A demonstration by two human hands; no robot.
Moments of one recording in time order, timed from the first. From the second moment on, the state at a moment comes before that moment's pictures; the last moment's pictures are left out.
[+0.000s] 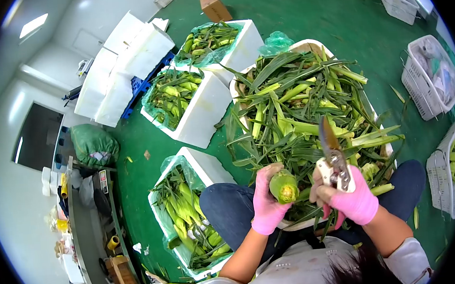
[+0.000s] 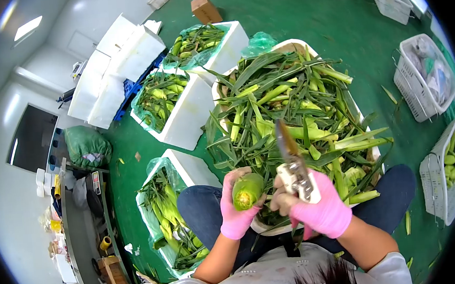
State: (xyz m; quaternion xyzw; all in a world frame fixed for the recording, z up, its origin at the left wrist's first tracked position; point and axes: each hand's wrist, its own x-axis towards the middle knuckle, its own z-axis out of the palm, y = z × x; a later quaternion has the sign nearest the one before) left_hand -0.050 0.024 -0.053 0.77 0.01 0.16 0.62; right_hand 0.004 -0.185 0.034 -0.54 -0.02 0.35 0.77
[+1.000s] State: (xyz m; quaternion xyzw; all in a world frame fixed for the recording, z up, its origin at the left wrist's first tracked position) left_hand -0.083 0.005 -0.055 0.68 -0.03 -0.05 0.73; right_hand 0.000 -0.189 0.044 -0.76 -0.30 0.13 0.56
